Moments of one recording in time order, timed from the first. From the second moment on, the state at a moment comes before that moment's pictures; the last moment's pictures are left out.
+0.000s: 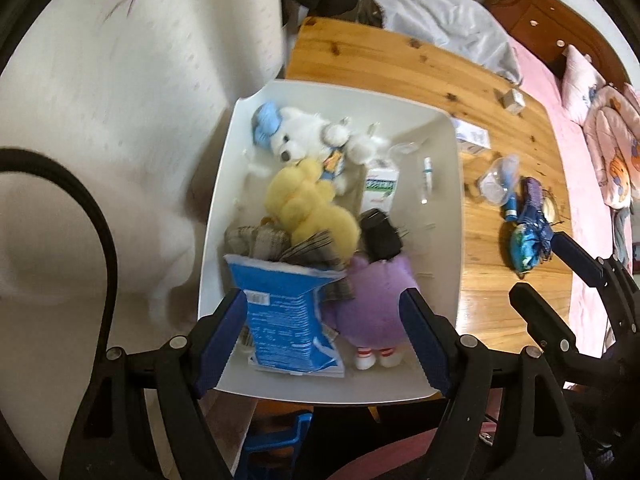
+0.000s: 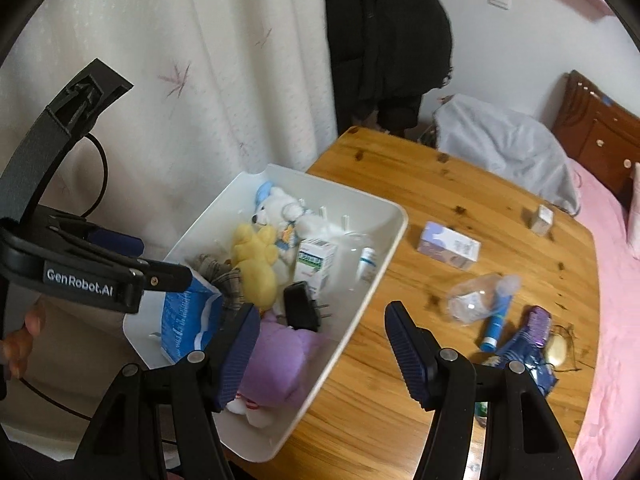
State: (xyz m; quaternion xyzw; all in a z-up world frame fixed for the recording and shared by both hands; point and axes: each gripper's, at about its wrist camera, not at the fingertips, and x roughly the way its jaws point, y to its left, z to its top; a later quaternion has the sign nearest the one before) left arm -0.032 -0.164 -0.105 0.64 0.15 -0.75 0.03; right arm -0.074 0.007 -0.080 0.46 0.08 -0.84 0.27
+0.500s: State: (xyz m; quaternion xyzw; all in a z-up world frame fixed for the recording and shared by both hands) left arm -0.046 -0.121 -0.073 0.62 0.10 -0.78 -0.02; right arm -0.064 0.080 -0.069 0.46 0.02 -0.86 0.21
